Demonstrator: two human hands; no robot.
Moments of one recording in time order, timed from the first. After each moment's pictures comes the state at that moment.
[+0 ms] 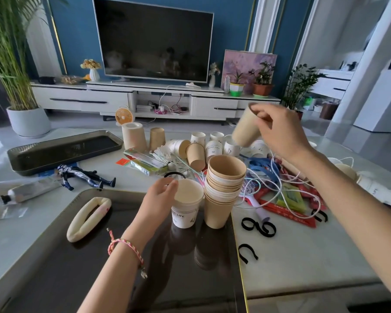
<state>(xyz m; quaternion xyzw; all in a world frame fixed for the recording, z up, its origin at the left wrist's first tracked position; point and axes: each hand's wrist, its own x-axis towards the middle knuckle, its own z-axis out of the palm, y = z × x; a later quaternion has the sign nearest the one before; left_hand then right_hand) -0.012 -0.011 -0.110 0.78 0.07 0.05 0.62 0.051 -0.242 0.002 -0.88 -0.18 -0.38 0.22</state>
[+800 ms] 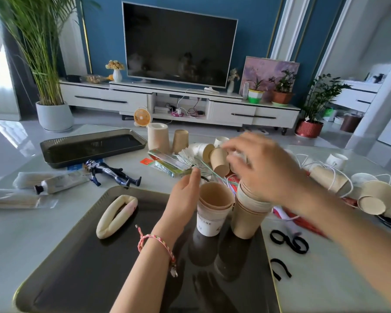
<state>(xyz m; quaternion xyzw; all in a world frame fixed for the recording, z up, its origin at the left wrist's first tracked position) -0.009 0.000 -0.099 0.73 0.06 0.06 0.68 -0.006 -0.145 -0.018 -0.89 -0.34 -0.29 0.13</state>
